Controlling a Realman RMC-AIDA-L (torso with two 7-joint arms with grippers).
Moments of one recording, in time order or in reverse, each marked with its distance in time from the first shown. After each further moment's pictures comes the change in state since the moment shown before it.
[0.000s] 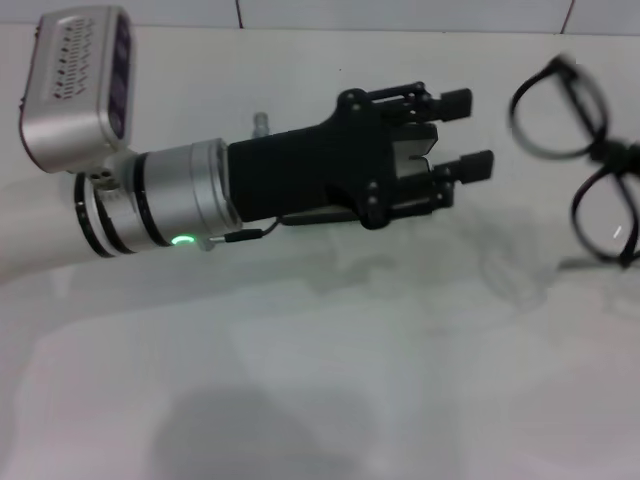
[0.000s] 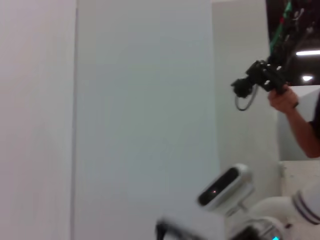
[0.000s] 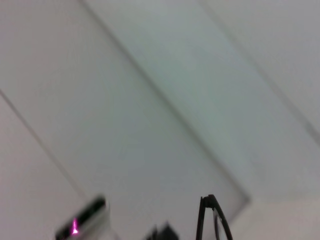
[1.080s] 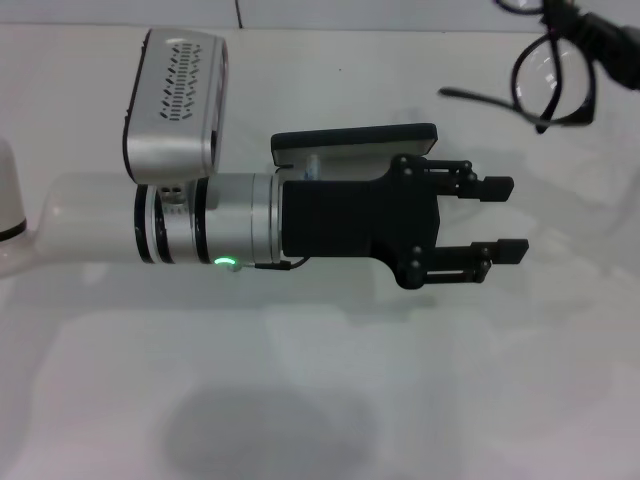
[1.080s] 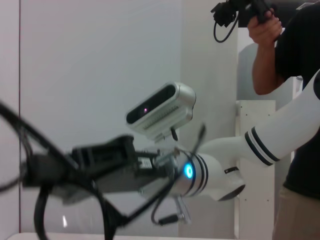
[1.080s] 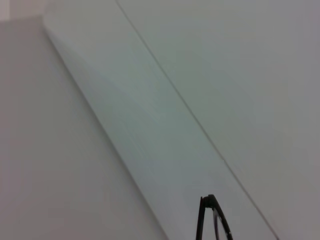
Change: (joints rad) left arm -0.070 -0.008 0.096 -0.010 0.114 -0.093 -0.043; right arm 0.094 0.107 -0.026 0.028 0.247 0.251 -0.183
